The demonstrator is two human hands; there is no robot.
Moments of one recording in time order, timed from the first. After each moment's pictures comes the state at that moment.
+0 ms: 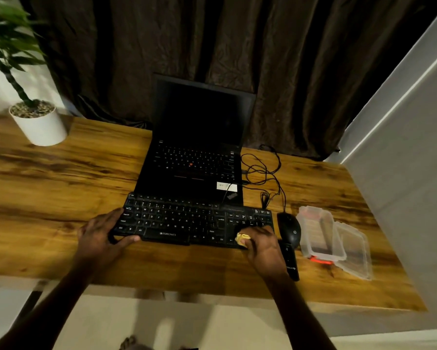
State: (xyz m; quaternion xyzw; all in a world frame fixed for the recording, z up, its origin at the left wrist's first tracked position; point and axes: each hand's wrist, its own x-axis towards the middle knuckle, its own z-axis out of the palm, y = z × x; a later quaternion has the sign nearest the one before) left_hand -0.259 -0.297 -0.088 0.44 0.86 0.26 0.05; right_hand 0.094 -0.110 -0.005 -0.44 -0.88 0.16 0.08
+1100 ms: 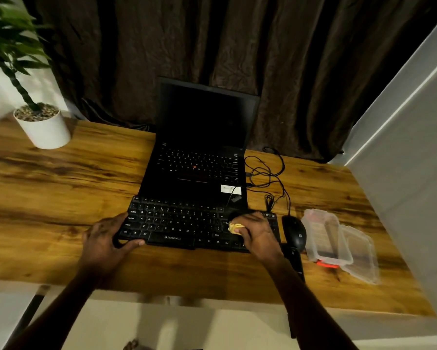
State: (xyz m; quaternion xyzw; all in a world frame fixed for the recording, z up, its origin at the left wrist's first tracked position) left_hand -0.257 -0.297 -0.082 0.44 0.86 0.26 0.06; right_hand 0.063 -0.074 -0.014 -0.36 -0.91 0.16 0.12
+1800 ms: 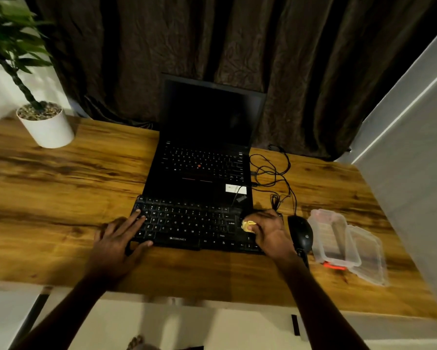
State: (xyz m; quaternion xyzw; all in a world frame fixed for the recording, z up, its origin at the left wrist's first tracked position) left_hand -0.249 -0.300 -0.085 0.55 0.81 0.19 0.01; right_hand 0.066 -0.056 -0.014 -0.40 -0.90 0.13 0.08
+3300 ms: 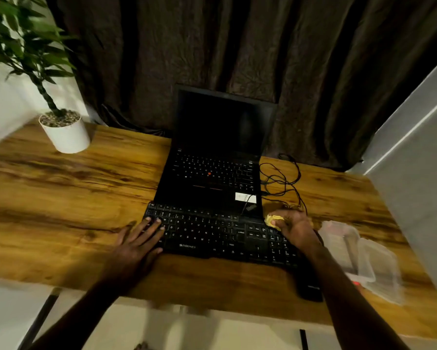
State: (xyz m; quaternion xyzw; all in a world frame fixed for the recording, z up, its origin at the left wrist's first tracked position) left_hand -0.246 -0.293 -0.094 0.63 0.75 0.18 -0.07; right_hand 0.085 -0.001 0.006 -0.44 -0.86 0.24 0.12
